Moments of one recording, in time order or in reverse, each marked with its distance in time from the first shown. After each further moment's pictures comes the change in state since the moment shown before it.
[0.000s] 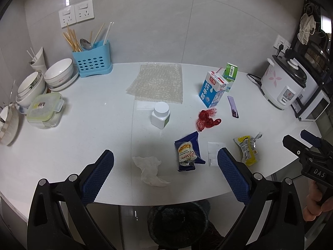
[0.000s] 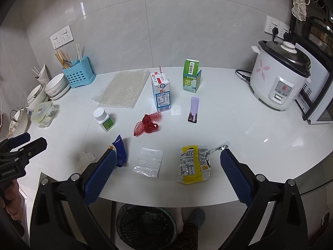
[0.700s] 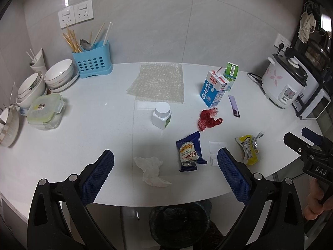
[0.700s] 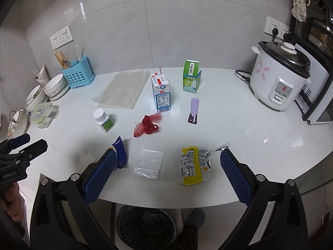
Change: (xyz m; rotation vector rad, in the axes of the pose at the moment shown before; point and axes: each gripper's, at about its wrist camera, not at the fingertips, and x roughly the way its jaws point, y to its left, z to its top) left arm 0.002 0.001 0.001 0.009 0.001 0.006; right arm 0.000 0.001 0.000 0.000 -0.003 -0.002
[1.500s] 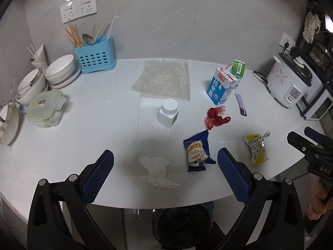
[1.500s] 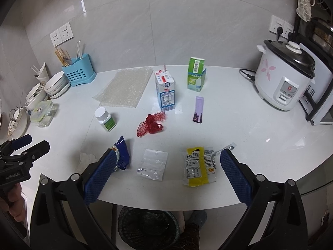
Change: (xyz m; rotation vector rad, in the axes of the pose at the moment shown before) left arm 0.024 0.016 -0.003 -0.008 0.021 0.020; right arm 0.020 0.010 0.007 -0.011 0.029 0.014
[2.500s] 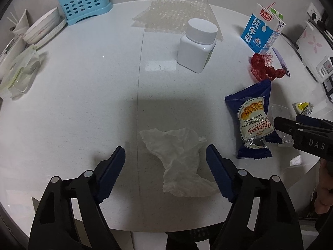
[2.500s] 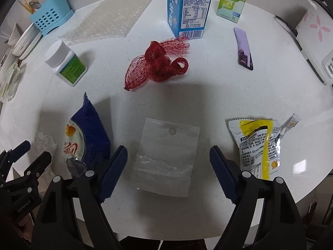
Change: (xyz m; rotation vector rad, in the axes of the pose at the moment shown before) left arm 0.151 0.026 -0.046 0.001 0.257 0.038; right arm 0.189 0.039 -0.035 -0.013 0.379 -0.038
